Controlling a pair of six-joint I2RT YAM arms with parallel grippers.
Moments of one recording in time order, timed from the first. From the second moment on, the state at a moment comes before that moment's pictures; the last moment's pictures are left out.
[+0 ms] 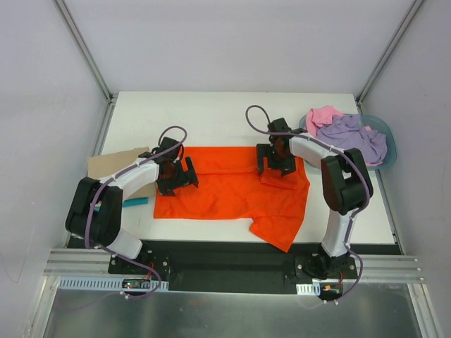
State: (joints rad) left arm -0.34 1.50 0.87 -0.56 0.10 -0.67; right arm 0.41 1.91 1.31 -0.68 -0.03 0.33
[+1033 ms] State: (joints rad) left arm -0.35 0.98 0.72 -0.80 -0.04 -0.74; right arm 0.54 1.51 1.29 -0.69 0.03 0.26
